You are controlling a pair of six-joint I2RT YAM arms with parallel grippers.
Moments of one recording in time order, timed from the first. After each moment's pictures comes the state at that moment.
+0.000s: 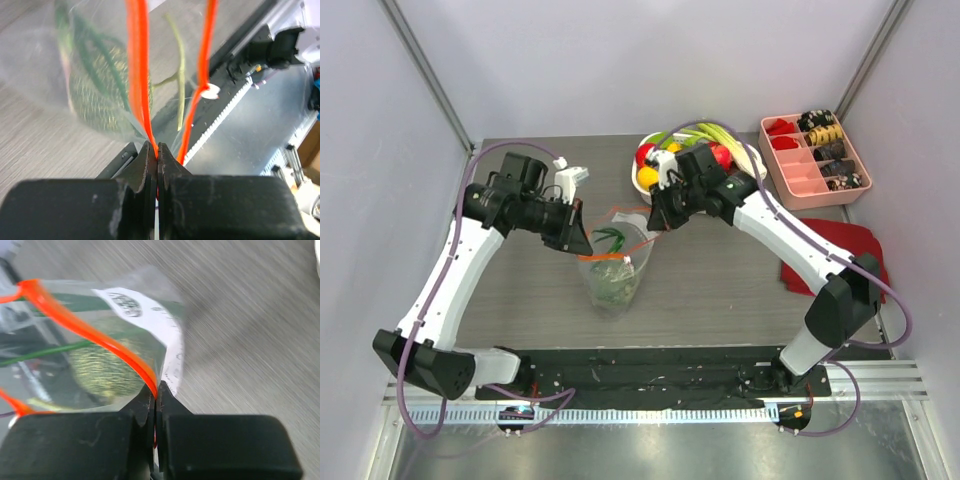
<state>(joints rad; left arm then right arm) -0.33 1.31 1.48 -1.19 0.66 -0.01 0.63 1.61 1.51 -0.68 -0.36 0.08</state>
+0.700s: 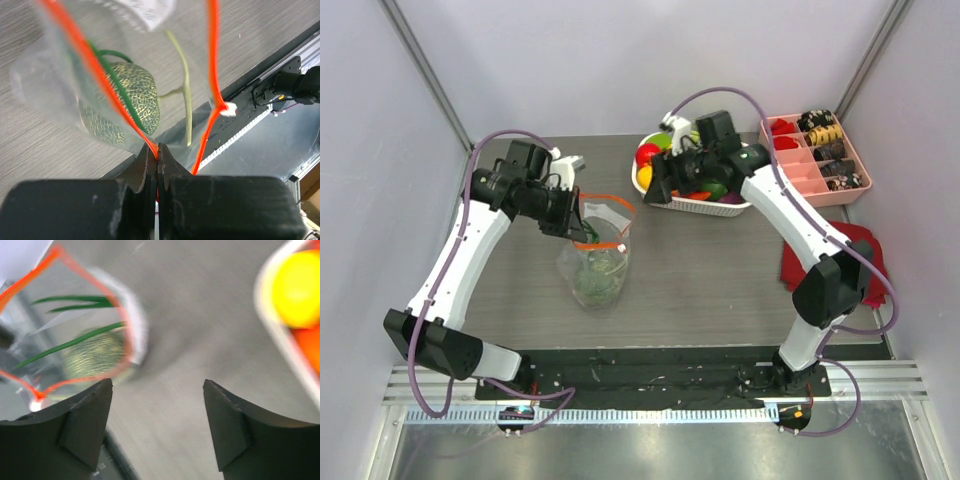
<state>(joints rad) -0.31 1.40 1.58 -1.21 0.48 -0.10 0.51 1.72 1.72 -0.71 -0.55 0.05</state>
